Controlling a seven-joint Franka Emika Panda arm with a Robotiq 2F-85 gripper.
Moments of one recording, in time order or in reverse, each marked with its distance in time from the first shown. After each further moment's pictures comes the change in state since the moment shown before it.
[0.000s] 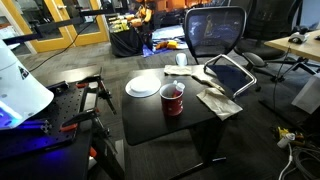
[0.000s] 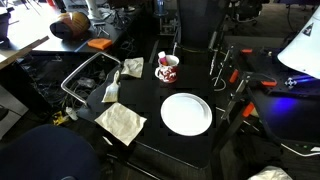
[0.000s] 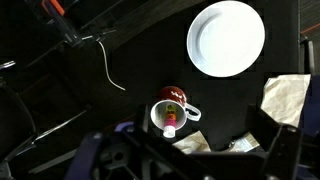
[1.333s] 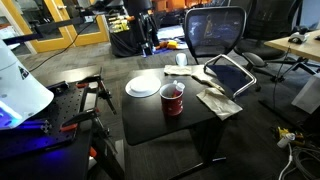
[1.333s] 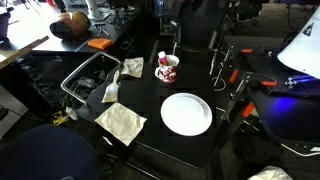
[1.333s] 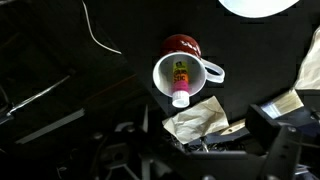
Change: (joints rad) arm -0.201 0.367 -0.108 -0.052 -0.526 0.597 0.204
